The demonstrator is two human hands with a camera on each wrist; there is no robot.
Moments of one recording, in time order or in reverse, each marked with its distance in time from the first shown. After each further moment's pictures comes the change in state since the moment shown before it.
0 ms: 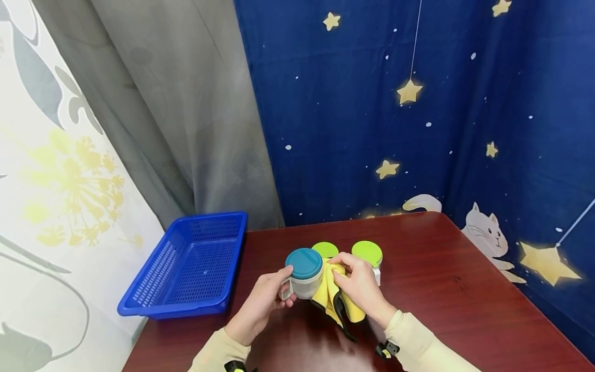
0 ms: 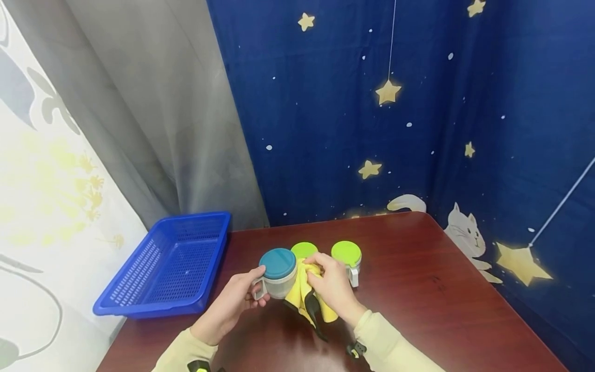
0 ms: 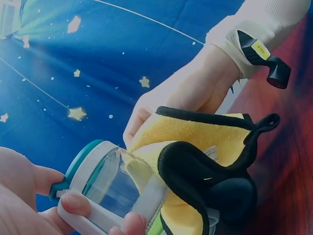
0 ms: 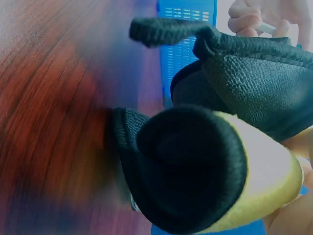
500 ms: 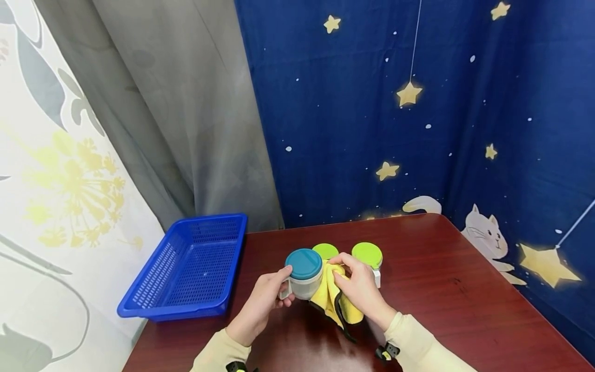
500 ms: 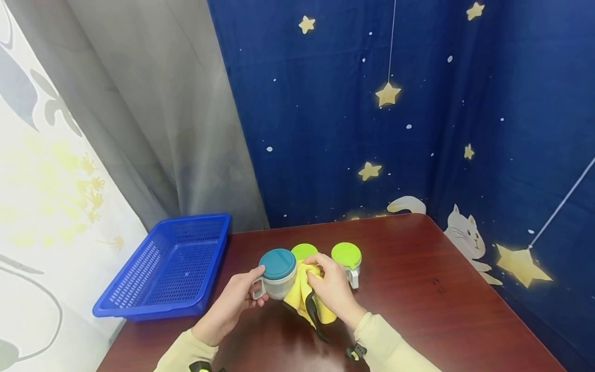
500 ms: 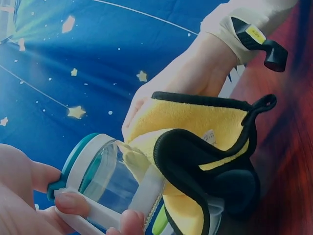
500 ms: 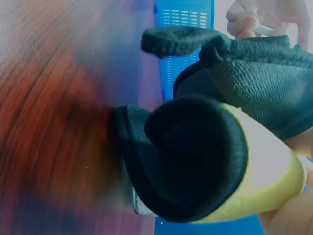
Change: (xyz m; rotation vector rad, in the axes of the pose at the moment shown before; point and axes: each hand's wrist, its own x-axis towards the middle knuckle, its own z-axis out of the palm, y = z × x) left_hand -0.001 0.003 0.001 0.018 0.030 0.025; right_hand -0.001 0.000 0.002 -0.023 0.015 -0.011
